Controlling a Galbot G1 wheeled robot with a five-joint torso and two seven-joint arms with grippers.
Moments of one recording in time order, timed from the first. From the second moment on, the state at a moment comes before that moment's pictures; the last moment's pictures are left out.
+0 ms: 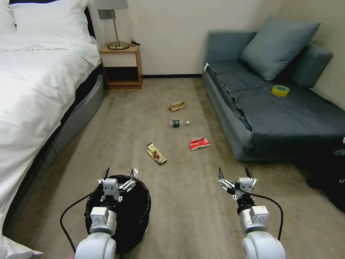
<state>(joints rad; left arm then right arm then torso) 1.55 -1.50 -0.55 -2.00 0.00 0.00 0.00 -1.55 1.50 0.55 2.00 0.00 0.00 0.00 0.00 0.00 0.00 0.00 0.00</state>
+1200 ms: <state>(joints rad) 1.65 -1.50 -0.74 -2.24 -0.09 0.21 -0.05 -1.60 1.57 0.57 2.31 0.02 -0.19 0.18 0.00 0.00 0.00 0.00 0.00</state>
